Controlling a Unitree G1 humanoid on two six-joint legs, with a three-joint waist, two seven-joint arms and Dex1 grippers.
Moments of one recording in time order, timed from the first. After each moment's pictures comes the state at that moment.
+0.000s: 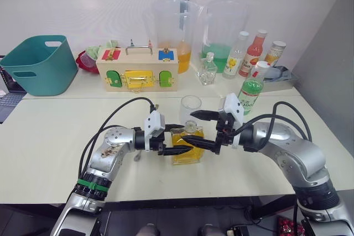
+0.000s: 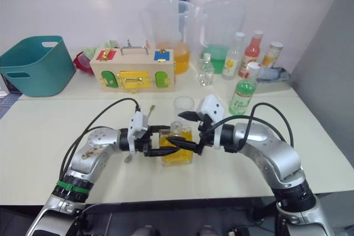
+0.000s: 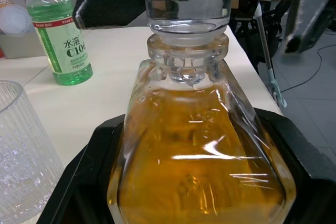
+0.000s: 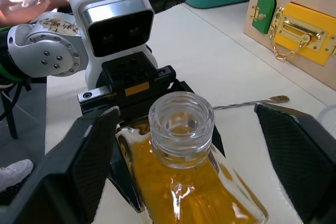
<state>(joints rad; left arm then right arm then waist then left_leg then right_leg) -0.53 0.41 -0.16 0.08 -0.36 0.19 -1.19 -0.53 -0.59 0.12 -0.40 0.62 0.69 0.78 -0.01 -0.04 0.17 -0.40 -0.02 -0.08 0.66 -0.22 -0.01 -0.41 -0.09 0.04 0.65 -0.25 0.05</state>
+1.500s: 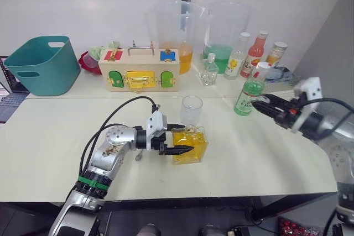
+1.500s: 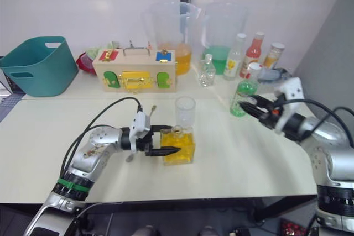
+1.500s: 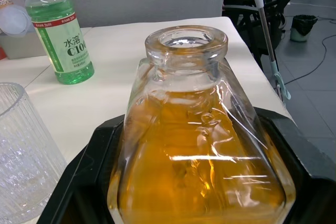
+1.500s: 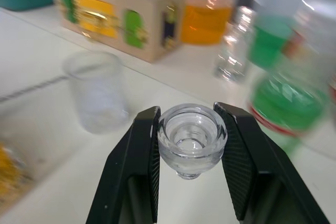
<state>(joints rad) -0.55 0.43 -0.19 0.11 -0.35 0.16 -1.18 -0.36 -0.78 -0.34 0.03 0.50 0.45 0.78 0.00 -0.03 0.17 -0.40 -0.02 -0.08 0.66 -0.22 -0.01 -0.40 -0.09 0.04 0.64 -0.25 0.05</state>
